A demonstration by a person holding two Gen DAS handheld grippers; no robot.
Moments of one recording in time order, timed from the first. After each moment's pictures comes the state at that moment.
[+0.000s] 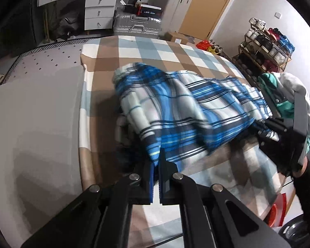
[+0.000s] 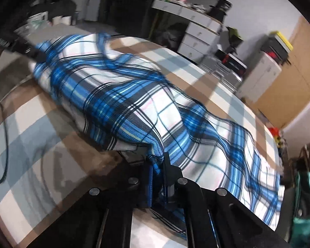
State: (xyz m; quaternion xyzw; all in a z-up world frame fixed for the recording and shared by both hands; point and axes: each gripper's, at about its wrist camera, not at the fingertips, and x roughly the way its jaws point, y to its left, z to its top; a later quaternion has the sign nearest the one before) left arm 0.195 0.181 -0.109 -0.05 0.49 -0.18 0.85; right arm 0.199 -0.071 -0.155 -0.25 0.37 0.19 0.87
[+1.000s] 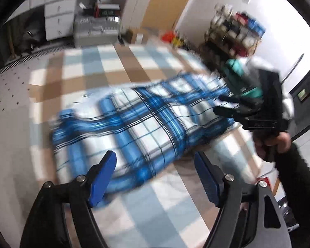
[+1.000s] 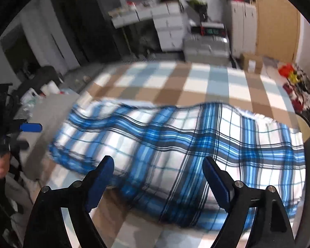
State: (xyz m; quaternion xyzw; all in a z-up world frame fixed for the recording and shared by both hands) left arm 0.230 0.079 -0.079 -0.01 0.51 -0.28 0.81; right arm 0.246 -0.165 -0.105 0.01 0.45 0.20 0.87
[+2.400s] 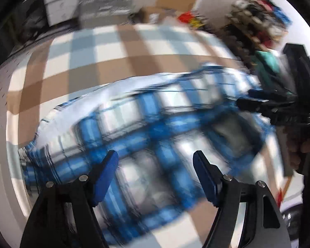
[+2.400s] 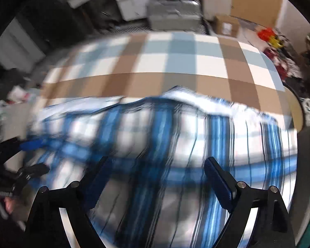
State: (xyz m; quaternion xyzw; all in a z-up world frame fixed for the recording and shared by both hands) left arm 0.284 0.036 -0.106 0.02 0.56 -0.25 0.79; right arm 0.280 -0.213 -0.108 0.04 0.55 0.13 0.82
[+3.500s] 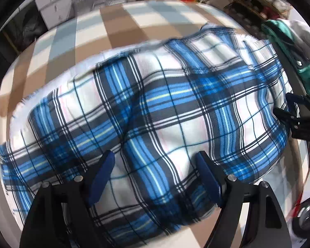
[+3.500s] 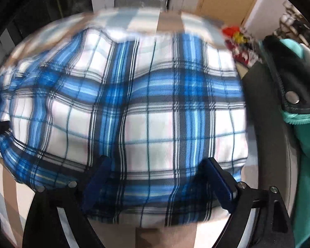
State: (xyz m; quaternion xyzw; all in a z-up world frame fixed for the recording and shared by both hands) left arm 0.291 0.006 -0.164 0.10 0.58 -0.20 0.79; right arm 0.237 -0.279 -0.172 -0.05 0.55 0.00 0.83
